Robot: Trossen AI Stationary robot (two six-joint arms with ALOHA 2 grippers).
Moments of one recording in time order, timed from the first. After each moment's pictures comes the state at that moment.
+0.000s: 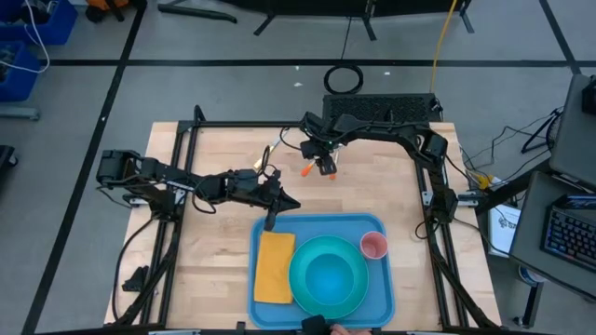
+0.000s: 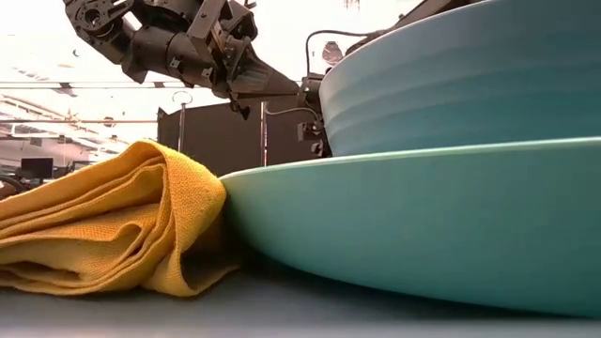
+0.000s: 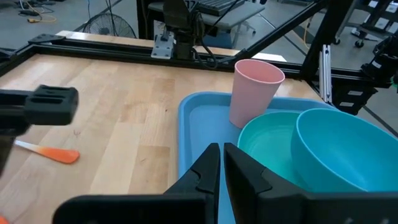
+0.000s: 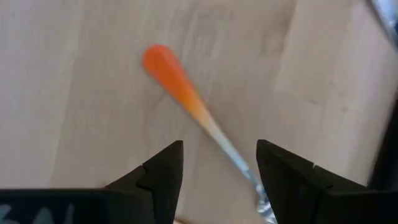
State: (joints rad) left arm 0.02 1.50 0.66 0.57 0.16 -0.11; right arm -0.47 2.06 1.57 -0.75 -0.05 -0.72
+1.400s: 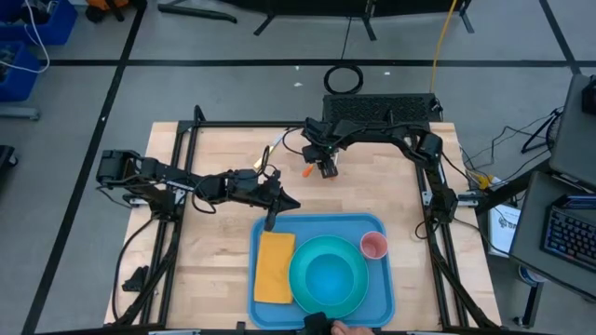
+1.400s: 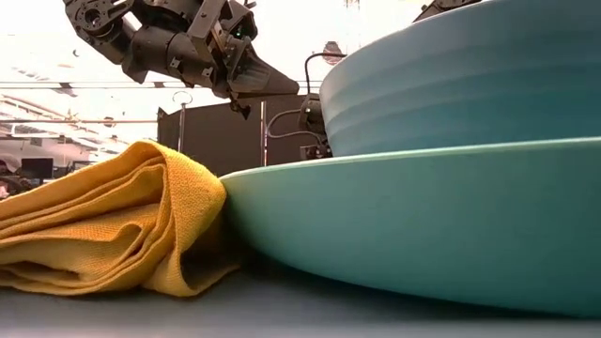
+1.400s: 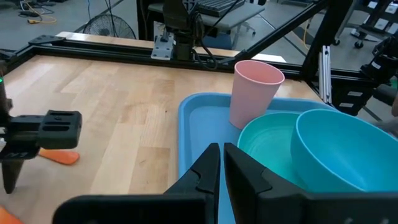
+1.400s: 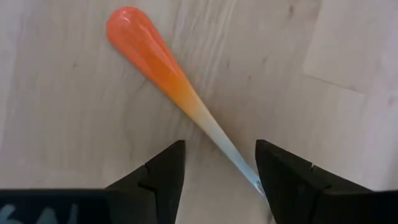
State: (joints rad) left arm 0.02 1.50 0.66 0.57 0.16 -0.11; right arm -0.48 2.12 1.50 -0.65 -0.03 -0.75
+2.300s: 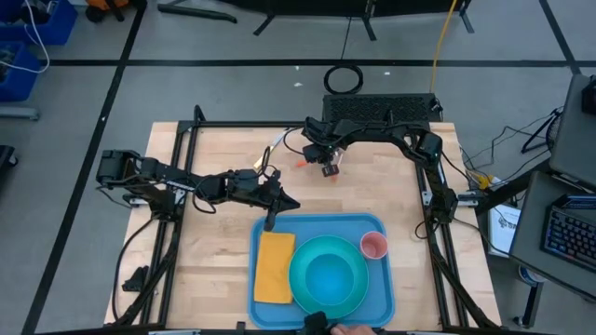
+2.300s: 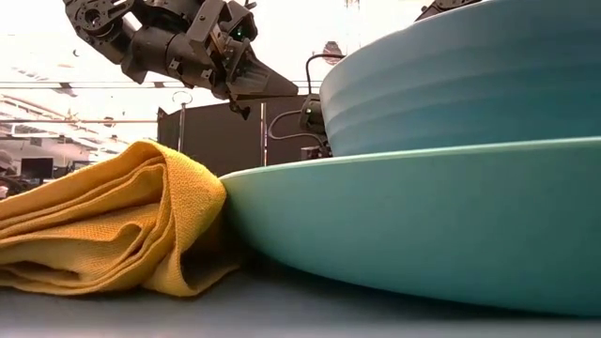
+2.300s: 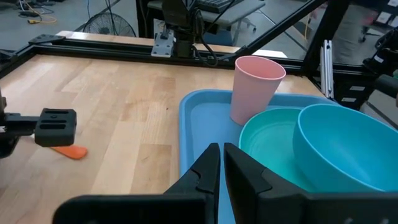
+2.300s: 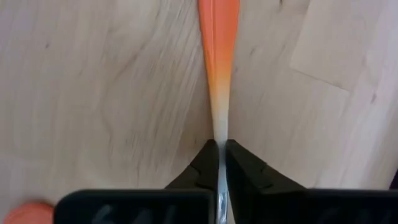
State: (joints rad) left arm 0.02 1.50 0.66 0.56 0.16 -0.09; right arm -0.49 2.12 1.50 -0.66 0.01 -0.81
